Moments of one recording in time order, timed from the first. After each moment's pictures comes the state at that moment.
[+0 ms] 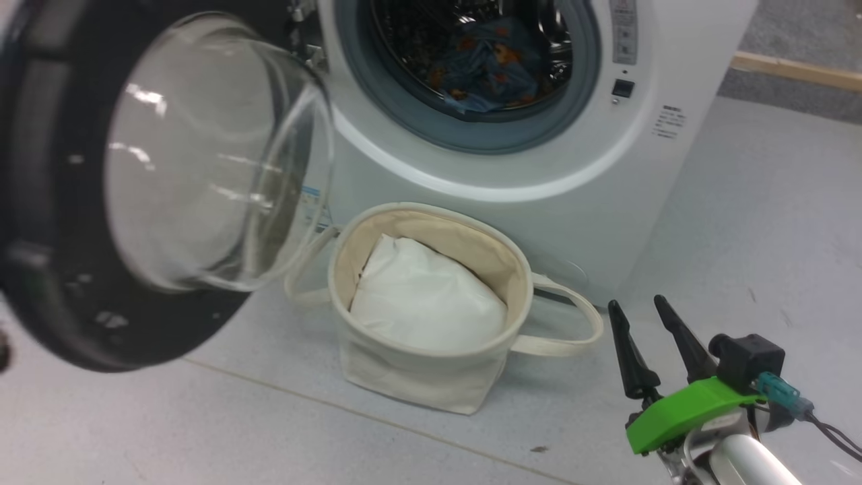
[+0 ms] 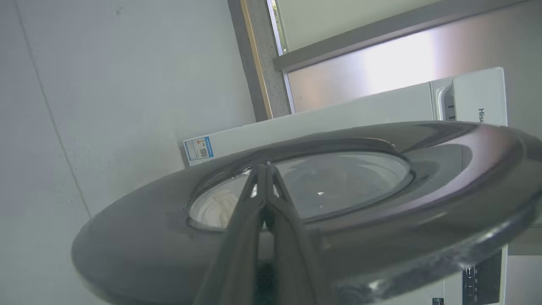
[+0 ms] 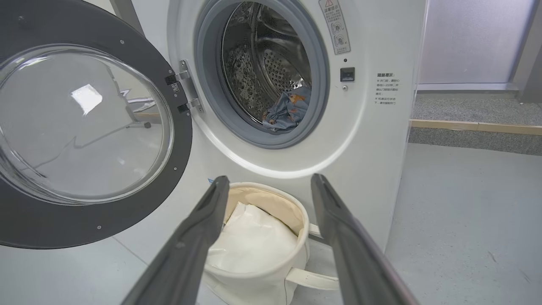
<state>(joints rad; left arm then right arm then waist) -0.81 0.43 0.41 1.11 -1.15 -0.10 0.52 -0.19 -0.26 0.38 0.29 0.51 0.13 -0.25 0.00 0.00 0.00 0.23</state>
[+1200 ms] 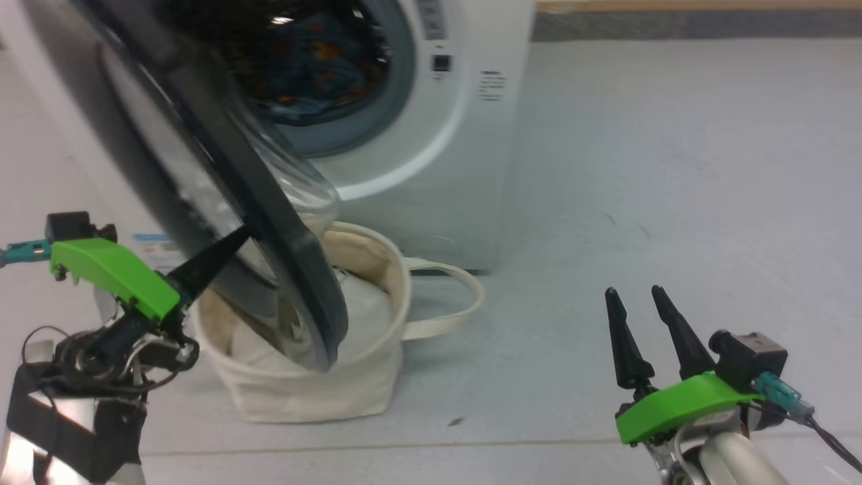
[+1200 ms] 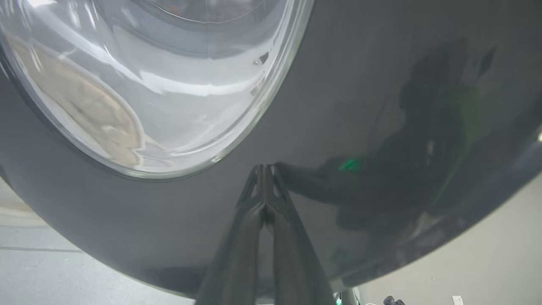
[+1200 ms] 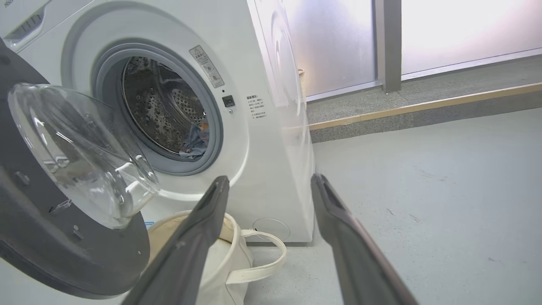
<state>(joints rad) -0.52 0.13 0.18 0.39 -1.14 -0.03 0.81 -0.16 -0.18 0.31 0.25 0.48 0.13 -0.25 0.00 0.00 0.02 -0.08</state>
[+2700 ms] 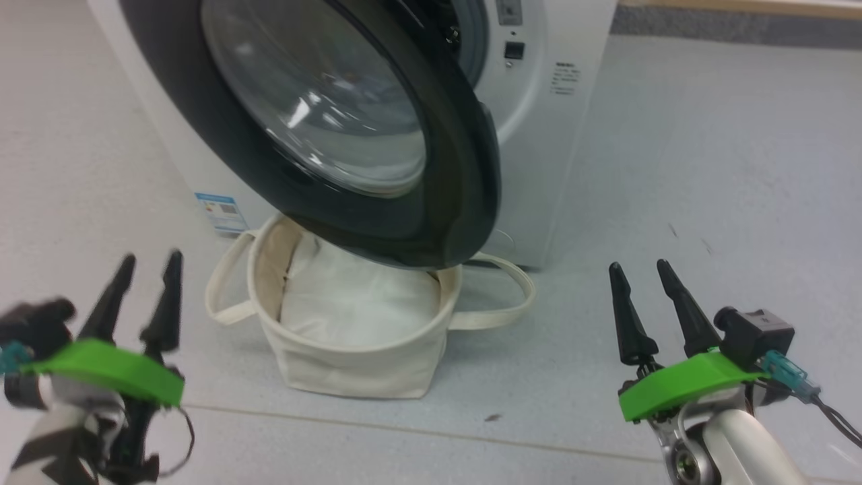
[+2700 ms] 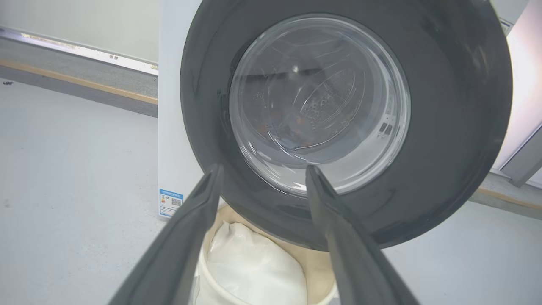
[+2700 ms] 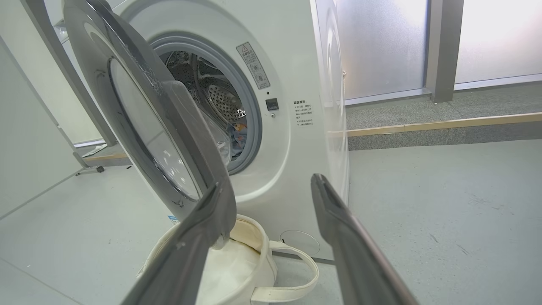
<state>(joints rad) -0.39 0.33 -0.08 0.45 -0.68 -0.12 -0.10 -0.22 -0.19 0.31 0.25 0.47 0.13 -0.25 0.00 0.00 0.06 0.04</state>
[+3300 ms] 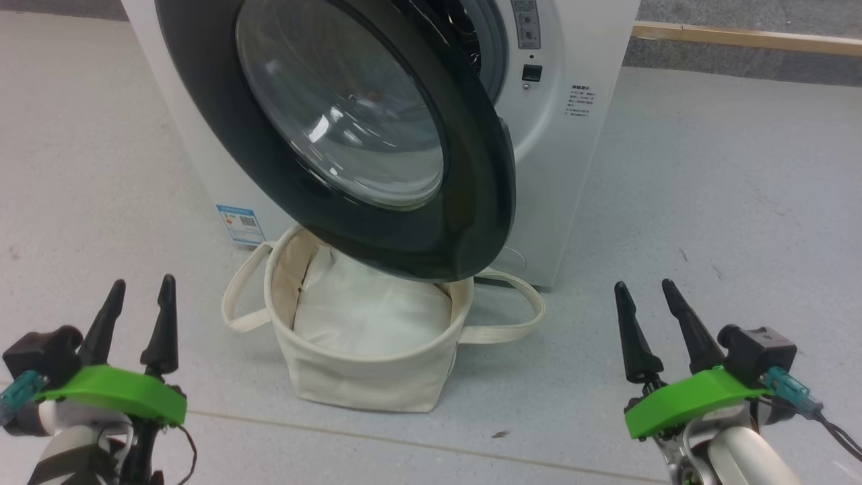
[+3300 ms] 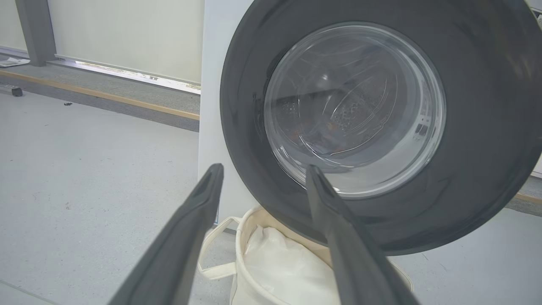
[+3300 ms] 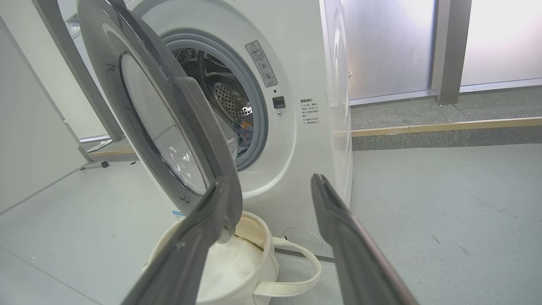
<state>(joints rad) -0.35 0.27 -0.02 0.58 -0.44 -0.12 -0.25 -0.17 -0.20 0.30 0.25 0.47 0.13 -0.25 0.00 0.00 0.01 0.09</state>
